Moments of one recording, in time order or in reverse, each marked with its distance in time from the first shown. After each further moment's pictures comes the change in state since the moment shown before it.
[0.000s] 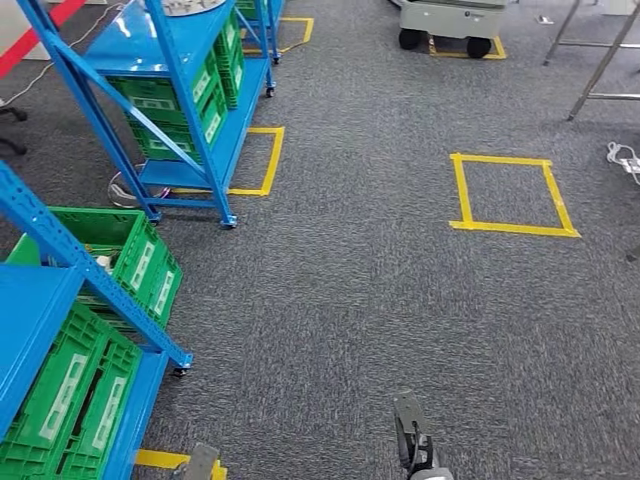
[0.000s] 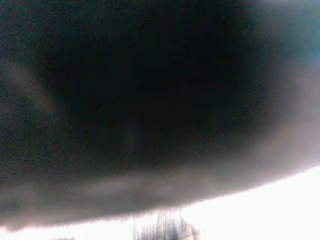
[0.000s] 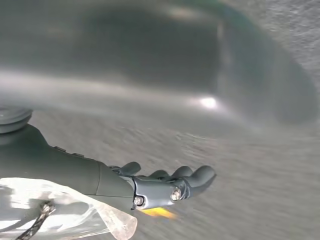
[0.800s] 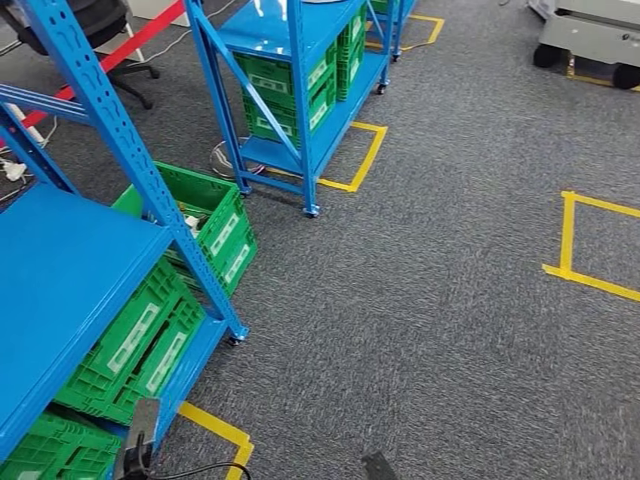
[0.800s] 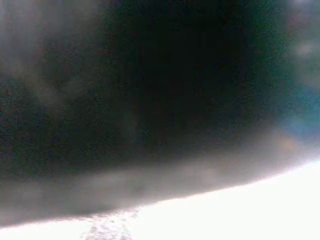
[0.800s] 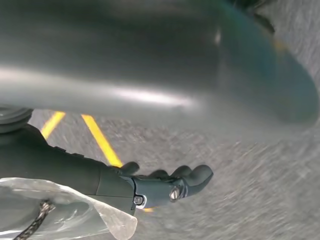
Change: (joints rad) left arm -0.041 0.107 -0.092 -0.094 0.389 -0.092 0.009; right arm 0.122 0.025 0.073 0.051 0.197 -0.057 0.032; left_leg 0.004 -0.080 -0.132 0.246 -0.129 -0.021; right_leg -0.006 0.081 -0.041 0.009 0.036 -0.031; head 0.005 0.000
